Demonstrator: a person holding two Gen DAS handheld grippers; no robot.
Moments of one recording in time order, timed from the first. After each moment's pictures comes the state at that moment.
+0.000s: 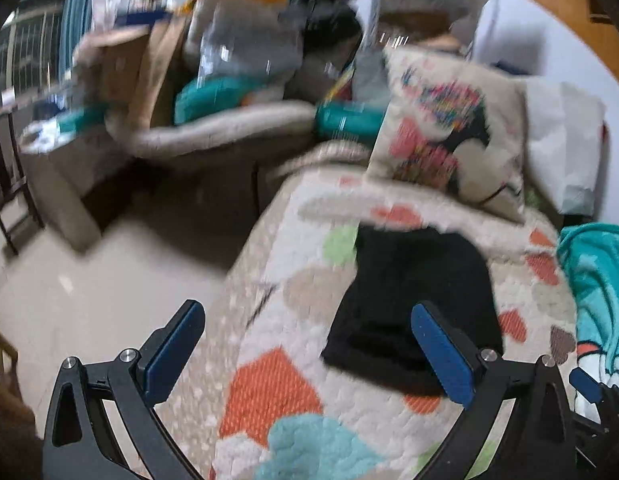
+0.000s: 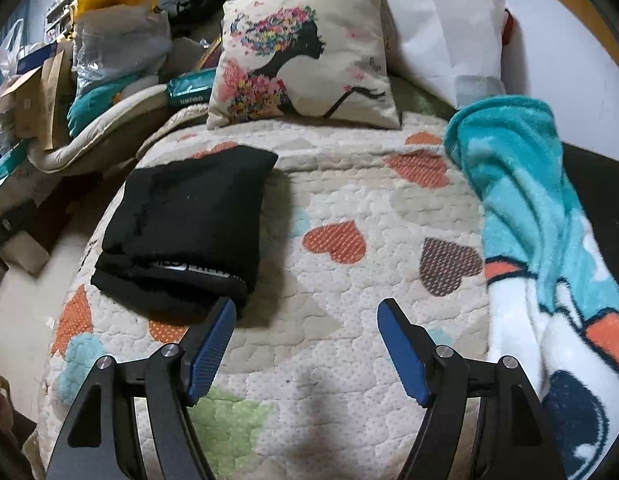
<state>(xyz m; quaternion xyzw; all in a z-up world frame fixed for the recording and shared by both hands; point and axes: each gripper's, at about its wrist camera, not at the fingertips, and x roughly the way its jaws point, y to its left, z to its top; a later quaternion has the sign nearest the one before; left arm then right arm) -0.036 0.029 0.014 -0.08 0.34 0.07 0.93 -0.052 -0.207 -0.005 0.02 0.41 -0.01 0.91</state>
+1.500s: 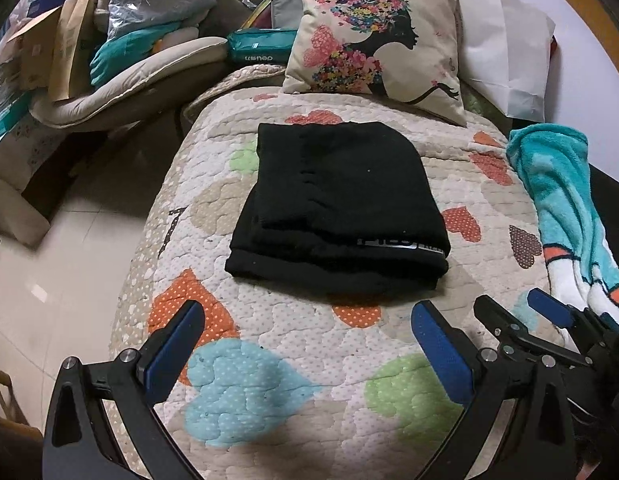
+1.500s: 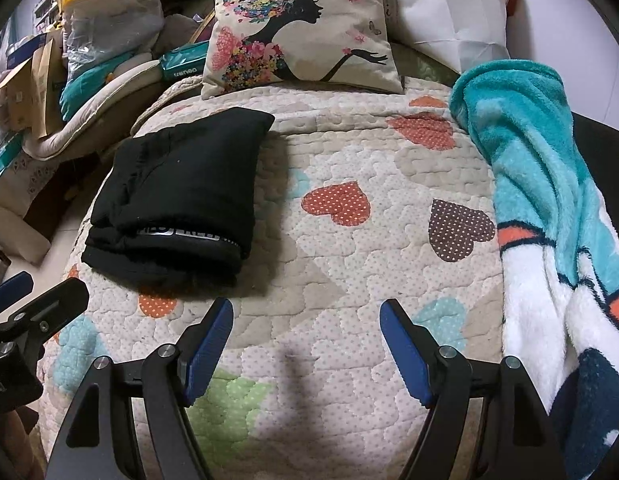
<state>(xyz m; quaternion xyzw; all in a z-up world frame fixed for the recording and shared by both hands) -0.046 -0.032 -0.016 -0.03 0.43 -0.05 0.90 -0.050 -0.211 -0.021 0.03 0.45 -0.01 0.89</state>
